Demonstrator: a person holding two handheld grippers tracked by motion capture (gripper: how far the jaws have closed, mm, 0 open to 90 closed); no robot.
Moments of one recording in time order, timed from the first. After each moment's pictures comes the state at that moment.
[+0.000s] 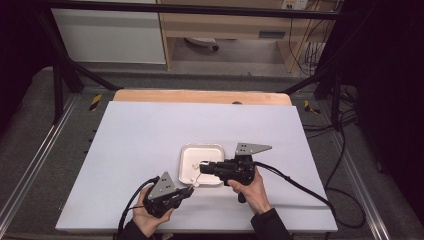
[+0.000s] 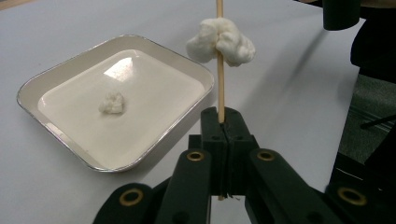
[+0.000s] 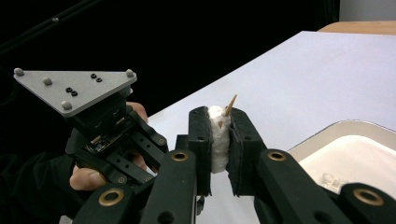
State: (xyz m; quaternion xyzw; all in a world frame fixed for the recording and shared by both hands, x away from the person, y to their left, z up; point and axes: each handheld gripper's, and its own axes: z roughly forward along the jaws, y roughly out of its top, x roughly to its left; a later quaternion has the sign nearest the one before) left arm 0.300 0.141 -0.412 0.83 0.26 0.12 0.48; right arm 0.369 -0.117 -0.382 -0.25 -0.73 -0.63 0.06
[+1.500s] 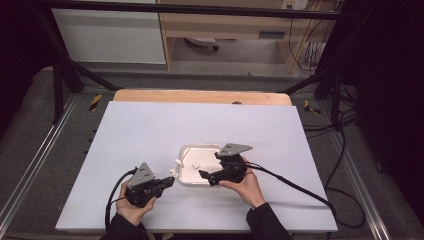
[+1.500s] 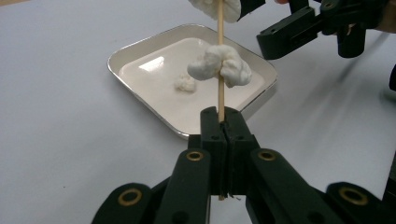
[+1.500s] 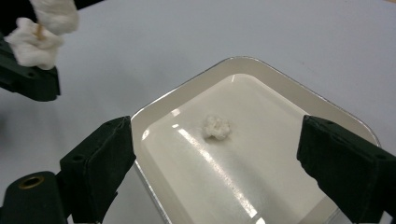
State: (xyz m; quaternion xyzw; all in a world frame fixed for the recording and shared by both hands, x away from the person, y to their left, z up) left arm 0.321 0.191 -0.415 0.81 0.33 0.14 0.47; right arm 0.397 -0.094 -0.419 -0.31 -0.82 -0.47 -0.10
